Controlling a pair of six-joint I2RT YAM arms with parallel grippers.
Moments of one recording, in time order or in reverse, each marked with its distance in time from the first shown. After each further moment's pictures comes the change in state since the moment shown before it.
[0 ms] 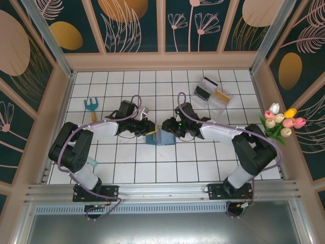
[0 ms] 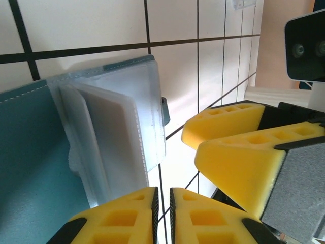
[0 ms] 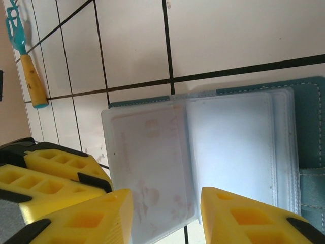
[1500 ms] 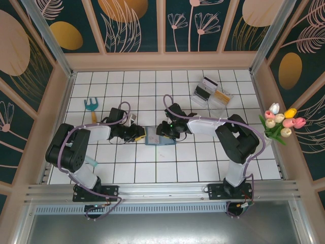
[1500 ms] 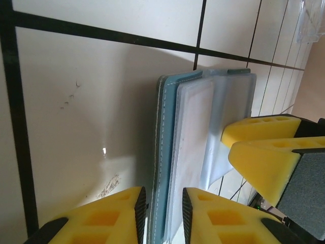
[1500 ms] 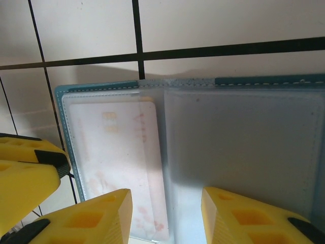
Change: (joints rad) left arm 0.138 -0.011 -0.153 0.008 -0.061 0.020; right arm 0.060 0.214 0.182 -0.174 0.021 -0.108
